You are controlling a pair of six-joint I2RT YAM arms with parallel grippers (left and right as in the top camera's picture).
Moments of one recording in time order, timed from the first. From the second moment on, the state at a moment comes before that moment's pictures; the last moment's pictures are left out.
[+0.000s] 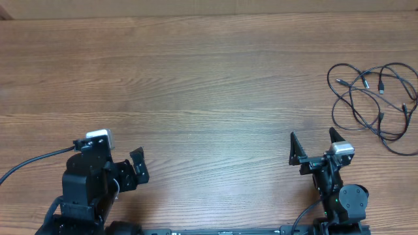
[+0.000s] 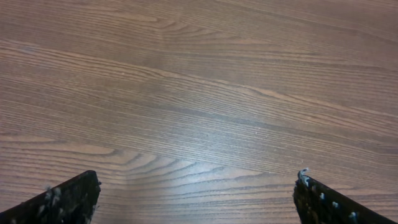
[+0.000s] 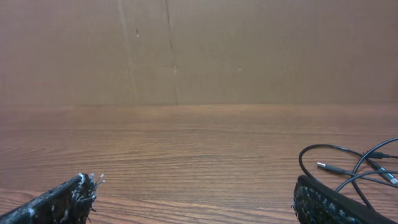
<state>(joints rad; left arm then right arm) -0.16 0.61 0.98 -1.13 -0.11 -0.33 0.07 0.01 0.02 -0.03 -0.08 0.07</state>
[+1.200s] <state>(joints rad) 0.08 0.14 0.35 -0.25 0.04 -0.15 0.07 0.01 0.02 -0.03 -0.08 0.07</state>
